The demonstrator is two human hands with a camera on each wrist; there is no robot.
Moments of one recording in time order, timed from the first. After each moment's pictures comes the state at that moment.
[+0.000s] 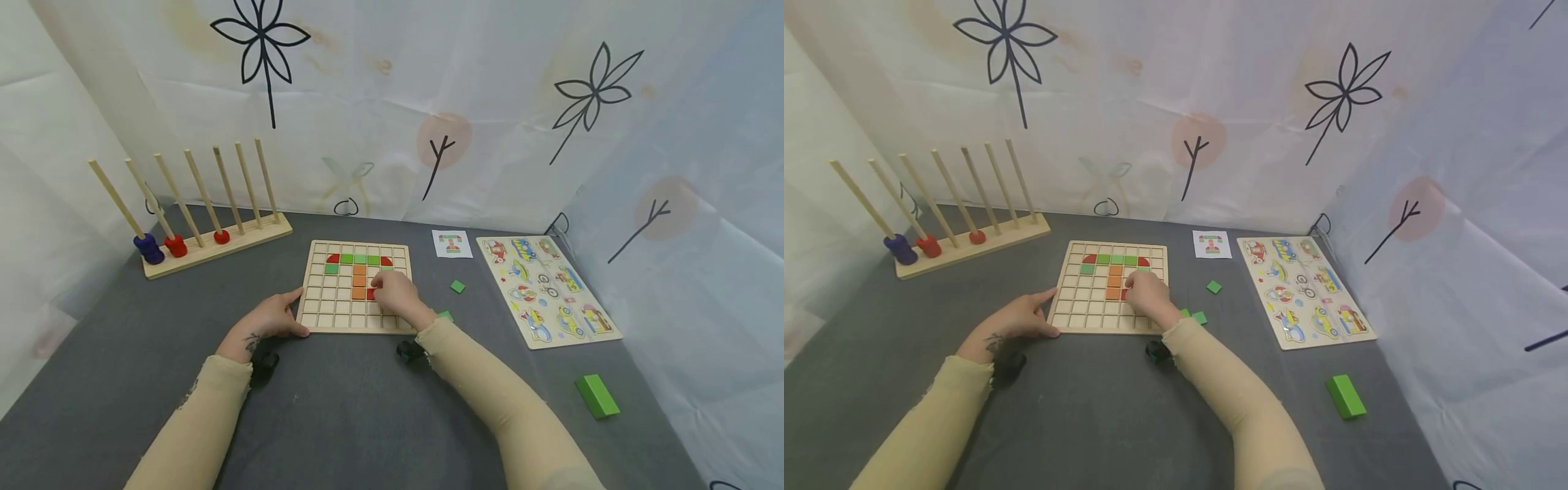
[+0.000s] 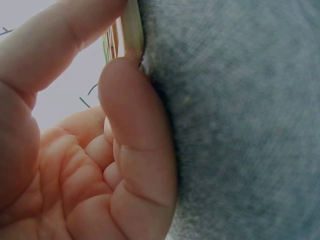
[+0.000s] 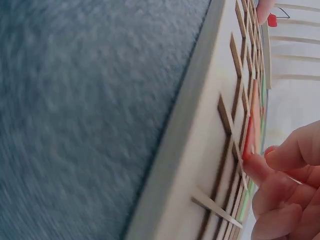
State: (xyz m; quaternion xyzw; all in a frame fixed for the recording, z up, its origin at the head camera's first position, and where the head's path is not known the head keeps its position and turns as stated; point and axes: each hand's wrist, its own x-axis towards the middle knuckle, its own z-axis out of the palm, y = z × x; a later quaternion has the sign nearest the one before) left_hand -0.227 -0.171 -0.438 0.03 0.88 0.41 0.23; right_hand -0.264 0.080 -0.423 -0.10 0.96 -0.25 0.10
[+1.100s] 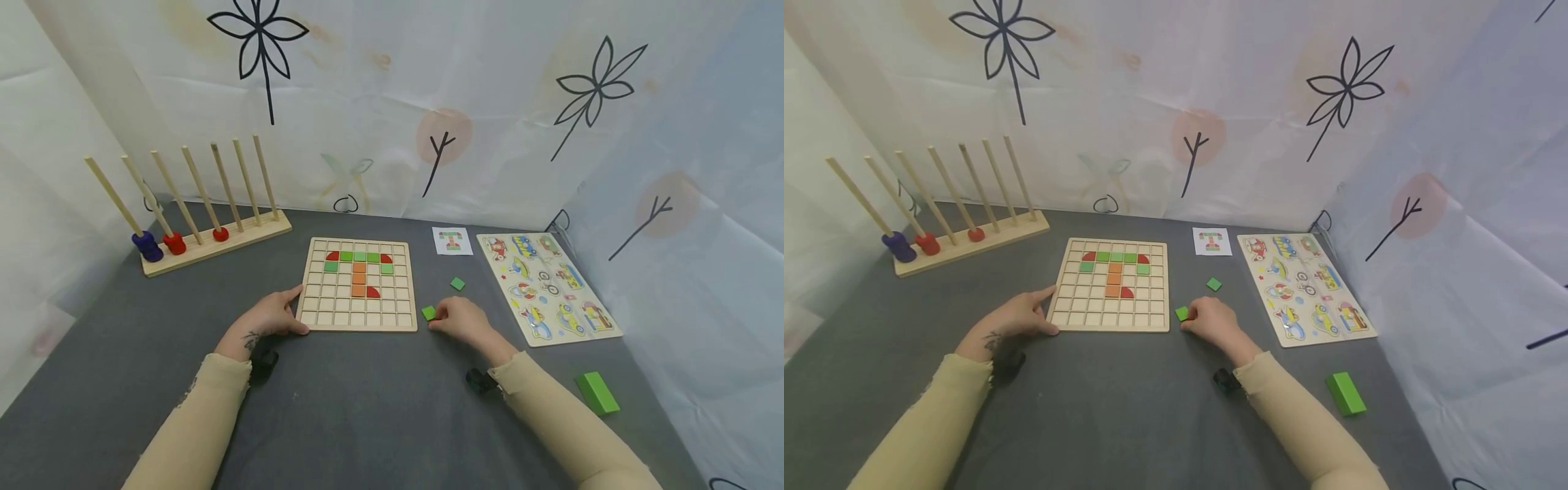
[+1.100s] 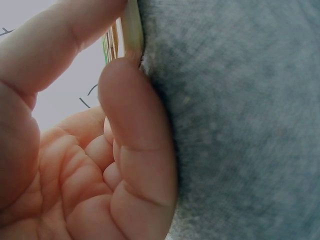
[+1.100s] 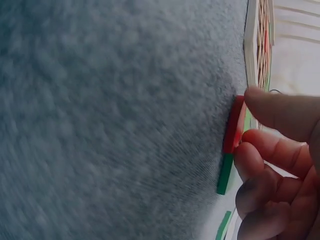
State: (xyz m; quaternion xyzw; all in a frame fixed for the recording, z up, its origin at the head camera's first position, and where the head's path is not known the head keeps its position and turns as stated) left_hand -0.230 -0.171 -0.442 0.02 0.88 0.41 0.23; right_hand -0.214 0.192 -0.424 -0.10 0.98 -0.18 0.08
